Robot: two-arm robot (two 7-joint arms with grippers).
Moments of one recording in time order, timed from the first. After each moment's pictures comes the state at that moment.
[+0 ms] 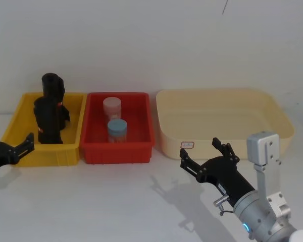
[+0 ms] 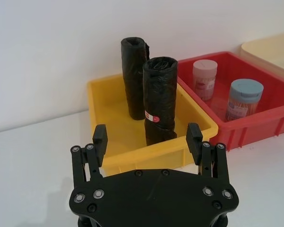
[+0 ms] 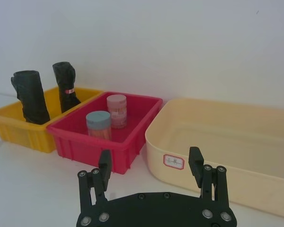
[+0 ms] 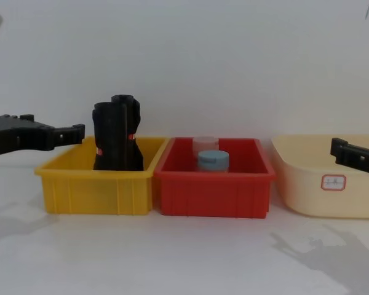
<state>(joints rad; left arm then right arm) -0.28 0.43 0.29 -1.58 -0.37 0.17 -0.12 -0.01 0.34 -0.23 -1.77 0.29 0.03 0.07</state>
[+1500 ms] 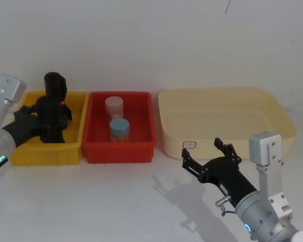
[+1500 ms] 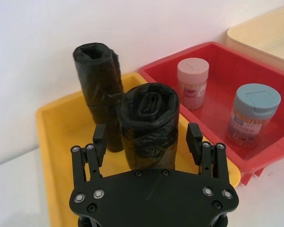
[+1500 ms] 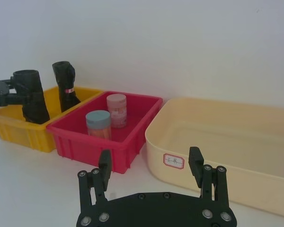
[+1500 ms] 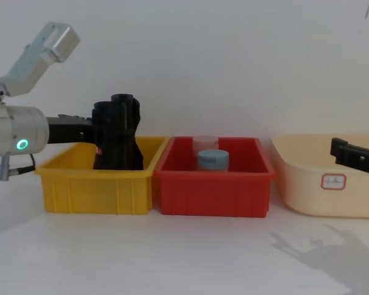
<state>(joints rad) -0.75 0.27 0.43 -0.94 -0.29 0.07 -0.43 -0.01 0.34 -0.23 -1.77 0.29 0.03 0.07</state>
